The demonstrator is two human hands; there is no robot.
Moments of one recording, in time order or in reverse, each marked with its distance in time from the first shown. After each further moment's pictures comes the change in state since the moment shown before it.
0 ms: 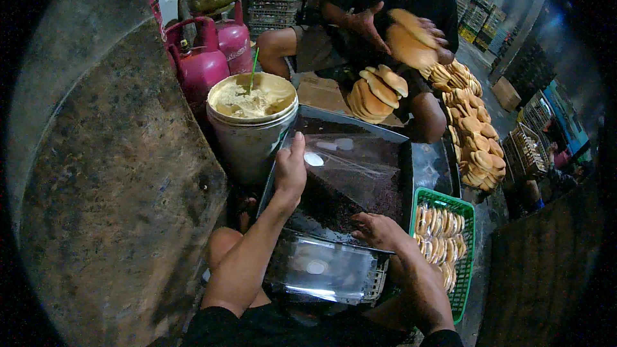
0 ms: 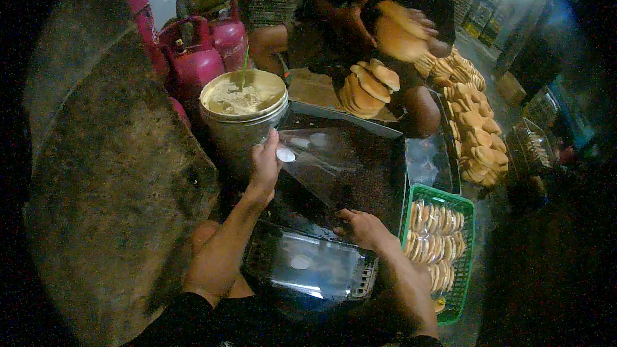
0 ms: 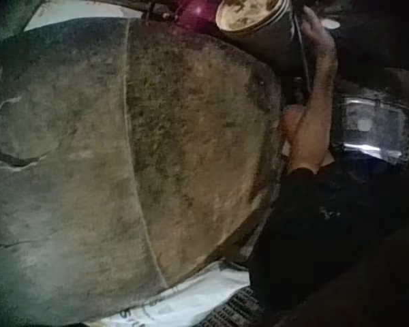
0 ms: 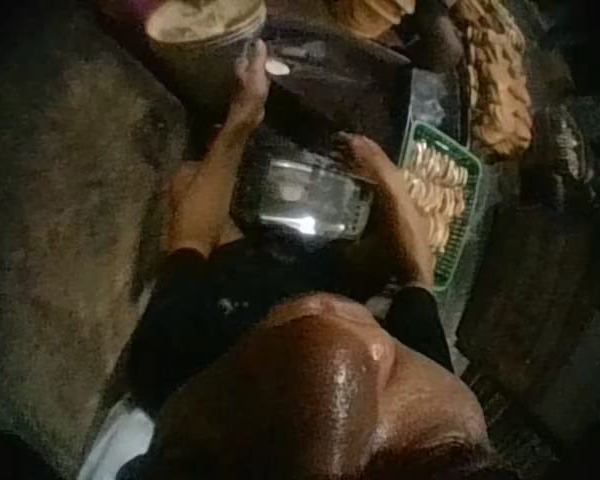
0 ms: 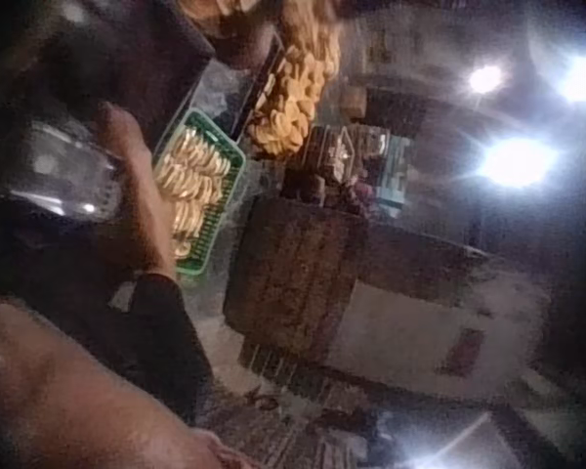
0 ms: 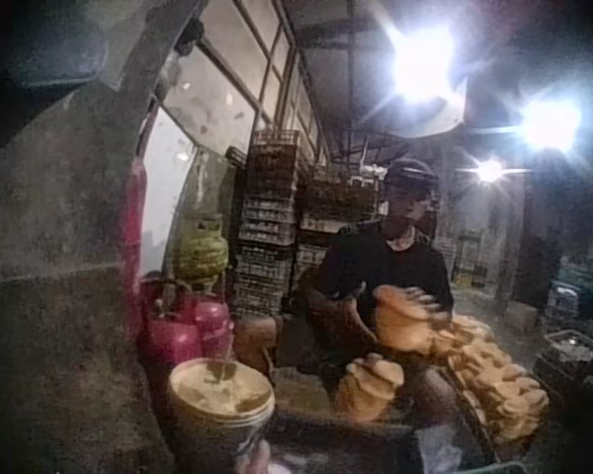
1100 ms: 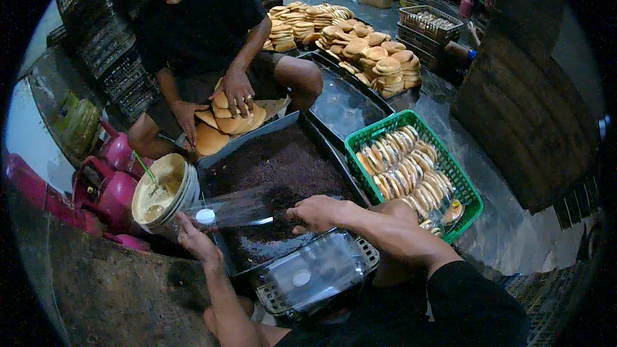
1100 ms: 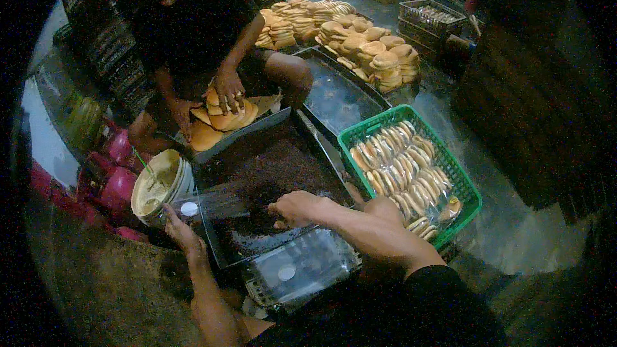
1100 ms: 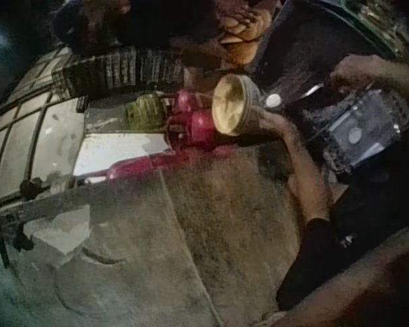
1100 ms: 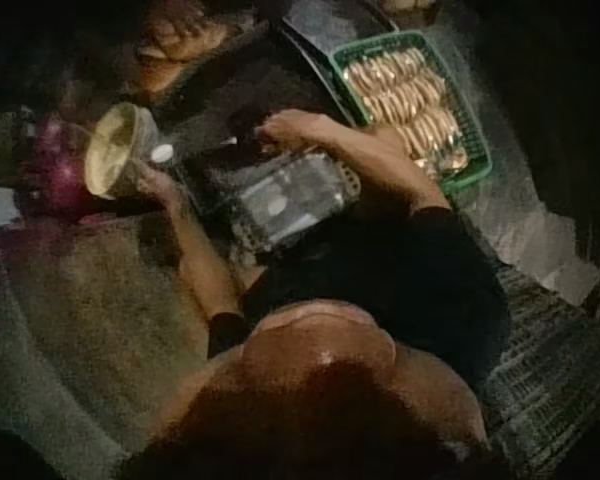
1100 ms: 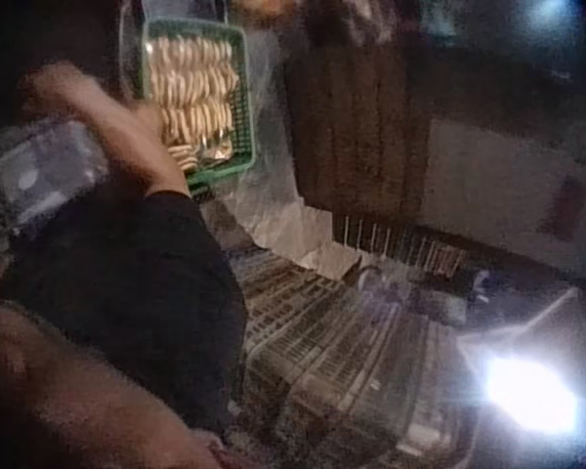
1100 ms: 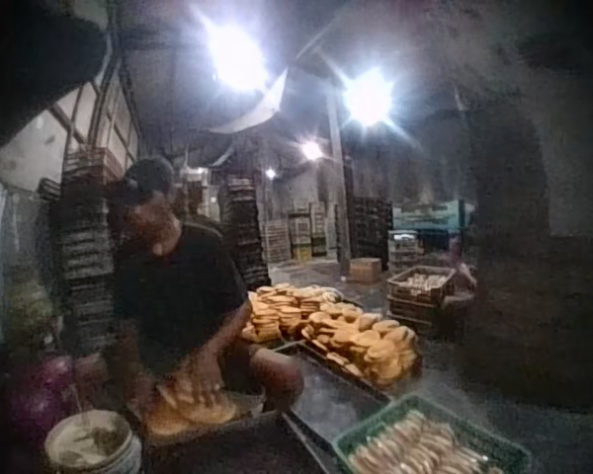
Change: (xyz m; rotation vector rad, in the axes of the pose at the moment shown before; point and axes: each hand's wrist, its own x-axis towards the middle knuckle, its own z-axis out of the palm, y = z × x) left_hand -0.023 0.024 0.007 0.038 0.094 0.111; right_hand -0.017 0.005 -0.008 0.015 0.155 -0.031
